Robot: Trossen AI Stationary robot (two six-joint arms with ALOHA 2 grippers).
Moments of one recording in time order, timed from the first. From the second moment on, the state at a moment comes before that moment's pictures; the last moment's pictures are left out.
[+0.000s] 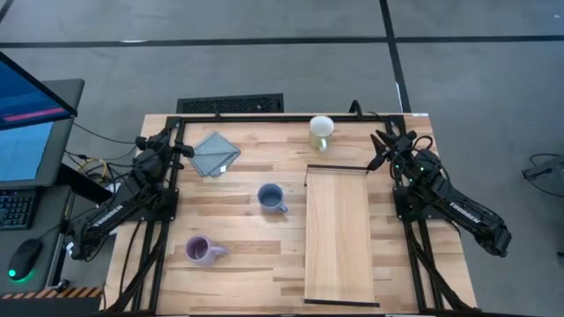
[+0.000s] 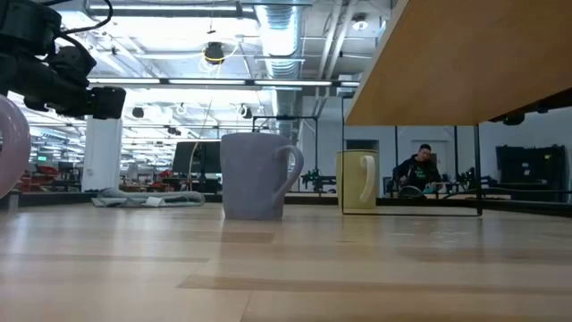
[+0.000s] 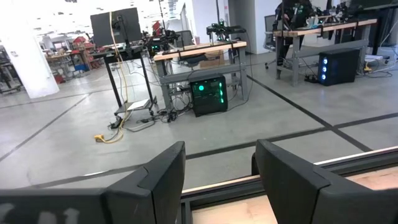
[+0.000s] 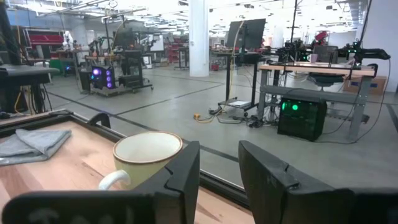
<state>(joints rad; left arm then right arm) 0.74 0.01 0.06 -0.10 -0.71 0.08 -0.69 0.01 0.01 0.04 0.18 -0.05</state>
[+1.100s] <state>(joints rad) 0.74 0.01 0.06 -0.10 -0.71 0.08 -0.70 0.01 0.01 0.03 0.18 -0.05</state>
